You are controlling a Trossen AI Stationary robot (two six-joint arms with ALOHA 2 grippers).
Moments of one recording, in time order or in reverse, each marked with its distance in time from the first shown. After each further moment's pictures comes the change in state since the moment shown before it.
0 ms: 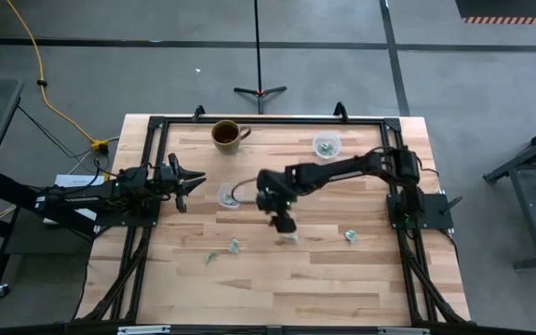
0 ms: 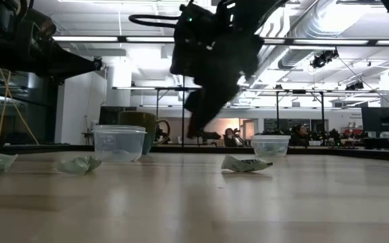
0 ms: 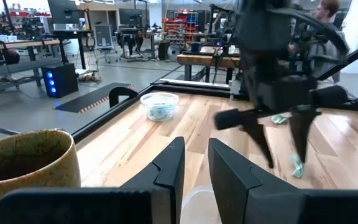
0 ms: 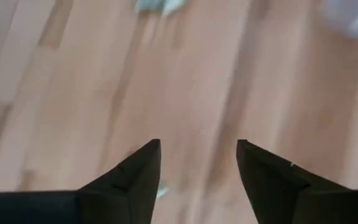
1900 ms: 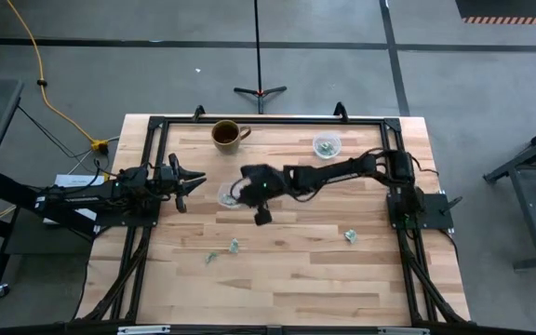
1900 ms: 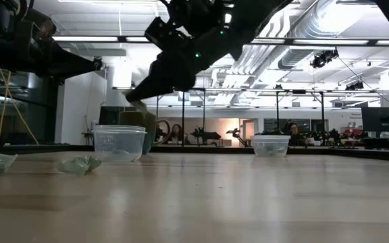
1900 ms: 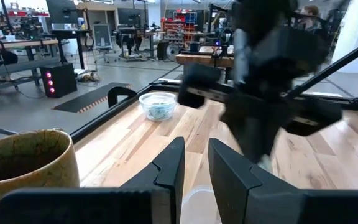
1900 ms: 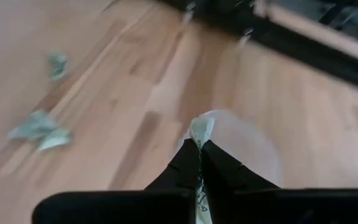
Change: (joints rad) left arm 0.000 0.002 0.000 0.000 0.005 0.000; right arm -0.018 0.042 0.000 0.576 0.252 -0.256
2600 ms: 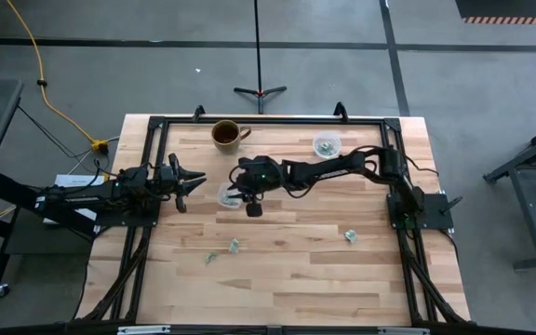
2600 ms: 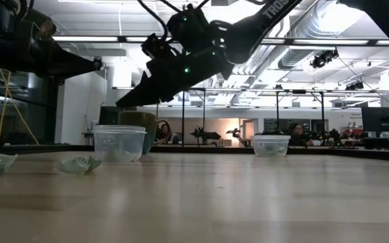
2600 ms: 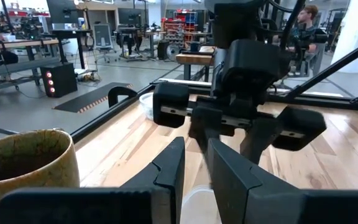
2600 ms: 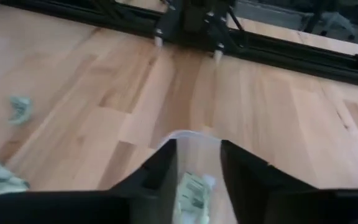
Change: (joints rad) left arm 0.000 0.000 0.000 0.000 -0.001 0.000; right arm -0.061 0.089 0.000 0.212 -0.056 0.143
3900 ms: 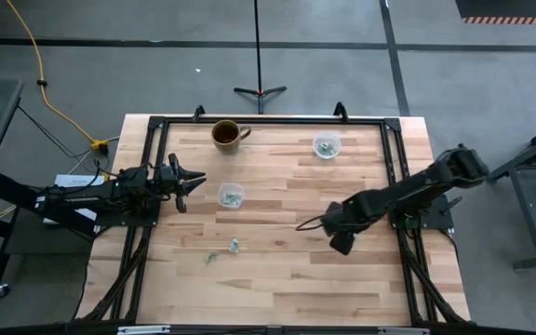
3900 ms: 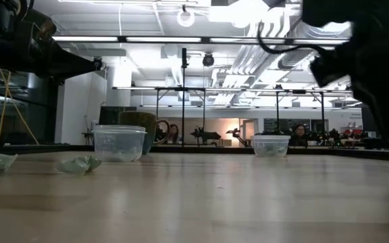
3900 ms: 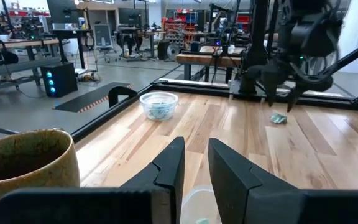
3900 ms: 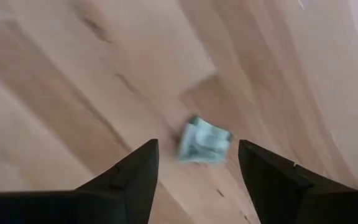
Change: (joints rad) left arm 0.000 0.000 0.000 0.000 -0.001 0.000; right arm 0.421 -0.677 -0.560 -1.220 0.150 1.158
